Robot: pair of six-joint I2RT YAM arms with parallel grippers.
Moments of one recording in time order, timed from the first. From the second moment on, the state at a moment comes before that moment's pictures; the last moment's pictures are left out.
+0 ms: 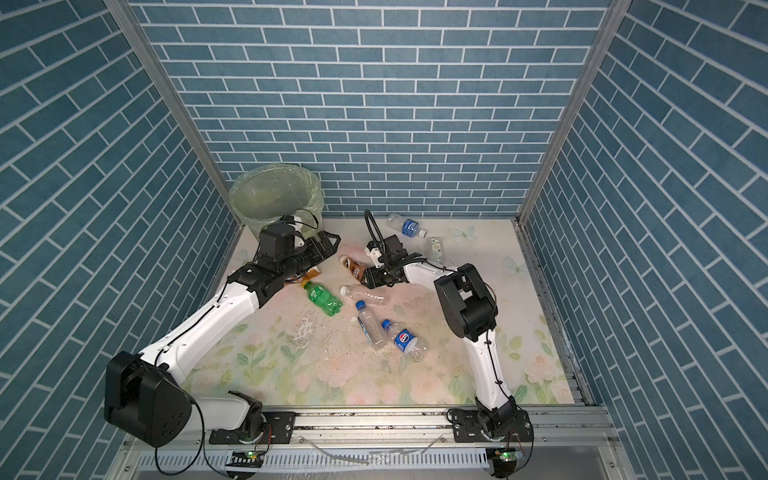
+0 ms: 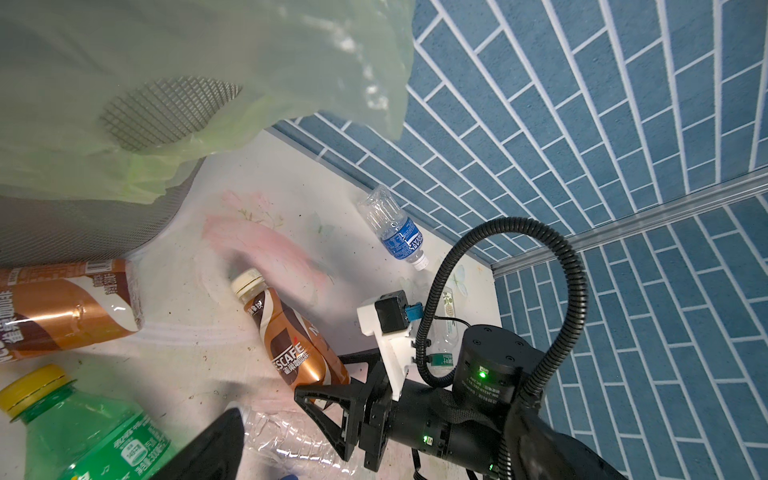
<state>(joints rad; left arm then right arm) -0.38 1.35 1.11 -0.22 0.11 -0.81 0.63 2.19 1.55 -0.27 -0.40 0.16</state>
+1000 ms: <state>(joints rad) -0.38 1.50 1.18 -0.16 0.16 -0.89 0.63 1.87 1.48 -0.27 -0.37 0.16</state>
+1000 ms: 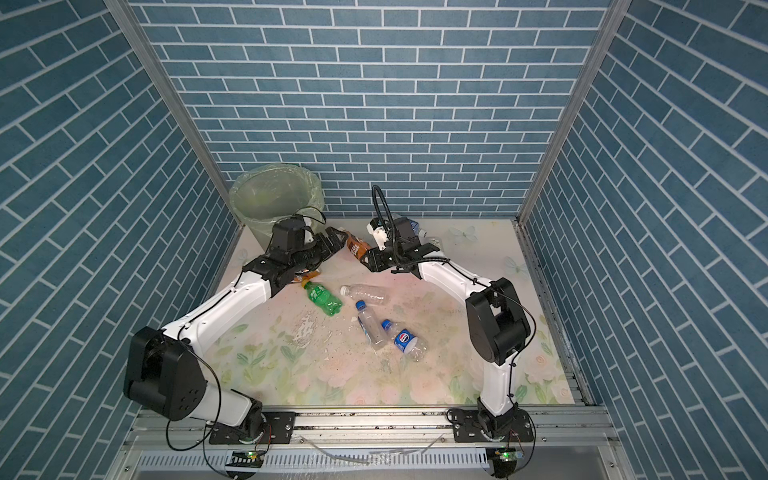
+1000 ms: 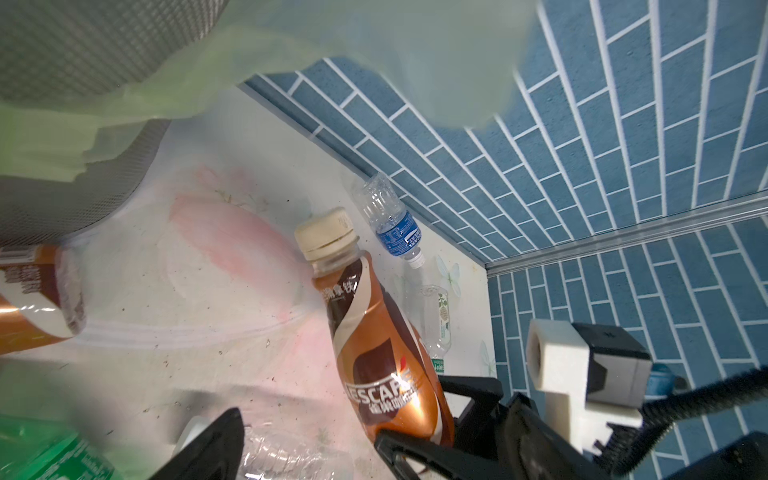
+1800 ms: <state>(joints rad) -0.39 1.66 1.37 -0.10 0.22 -0.92 0.63 1.66 1.35 -0.24 -0.36 0.16</state>
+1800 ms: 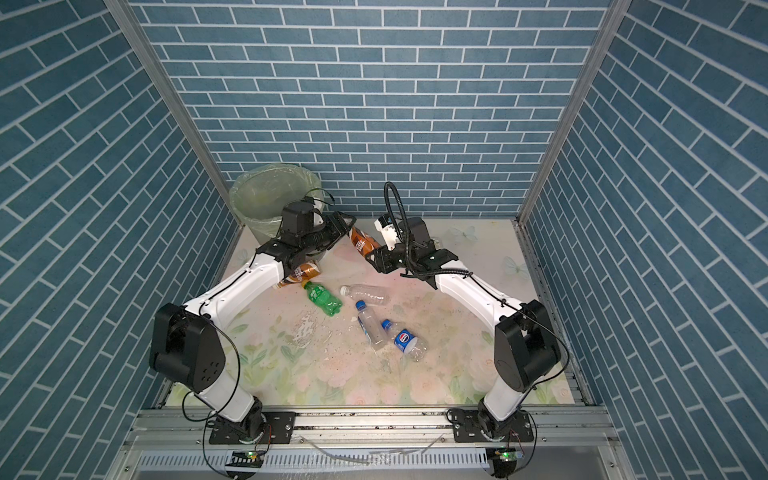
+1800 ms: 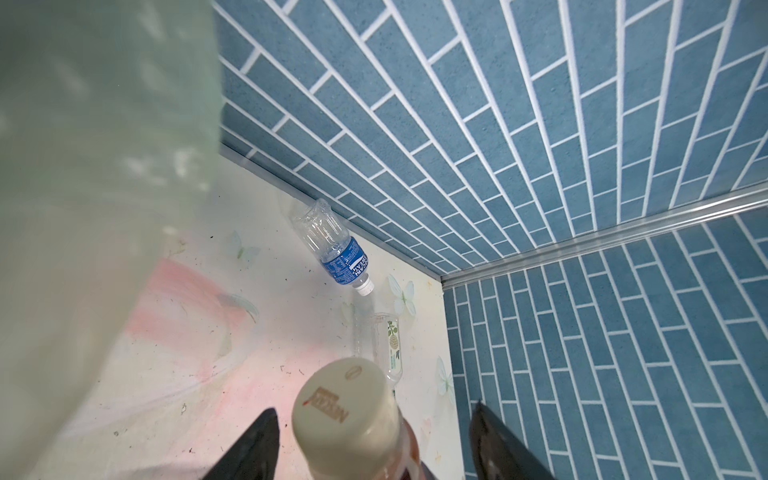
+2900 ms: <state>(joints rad) -0.39 1.67 1.37 -0.06 0.24 -0.93 0.63 1.66 1.35 -0.21 -0.36 0.20</state>
